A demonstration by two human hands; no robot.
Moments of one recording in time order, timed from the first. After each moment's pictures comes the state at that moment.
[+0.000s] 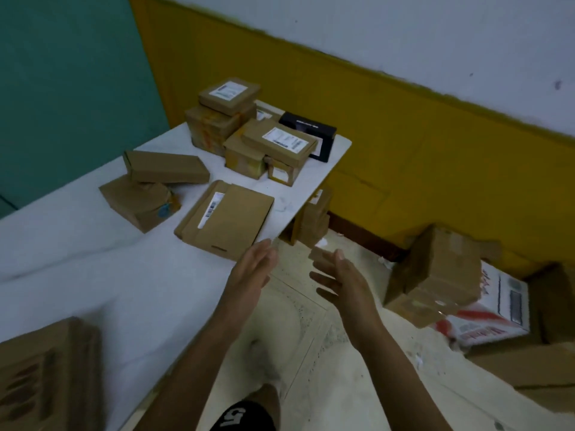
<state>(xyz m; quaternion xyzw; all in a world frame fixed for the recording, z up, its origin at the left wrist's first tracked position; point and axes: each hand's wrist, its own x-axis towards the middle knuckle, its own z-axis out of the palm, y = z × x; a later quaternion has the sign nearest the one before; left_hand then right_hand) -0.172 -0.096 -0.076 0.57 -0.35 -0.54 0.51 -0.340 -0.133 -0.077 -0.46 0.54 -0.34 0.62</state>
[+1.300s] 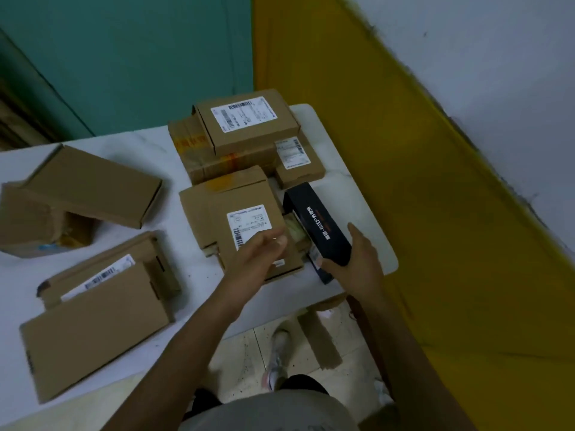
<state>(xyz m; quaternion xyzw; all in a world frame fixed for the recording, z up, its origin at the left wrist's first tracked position) -0.188 -0.575 -0.090 0.68 -0.09 -0.42 0.59 -0.301 -0.749 -0.148 -0.84 0.41 -0.01 0.35</state>
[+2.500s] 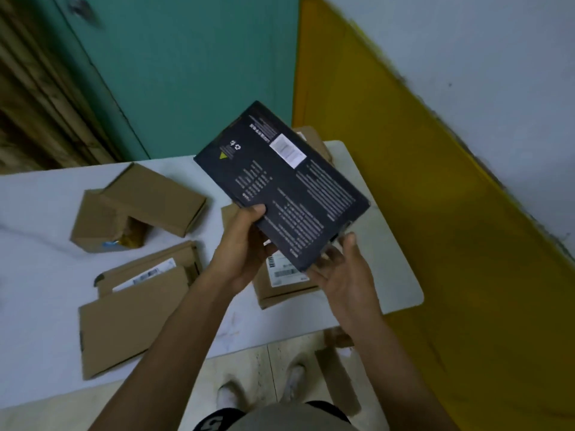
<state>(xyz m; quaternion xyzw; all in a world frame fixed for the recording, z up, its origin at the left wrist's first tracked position) -0.152 -0.557 -0.049 0.48 -0.06 -0.34 0.81 -0.274 -0.675 -0.073 -0.42 0.25 -0.17 0.86</state>
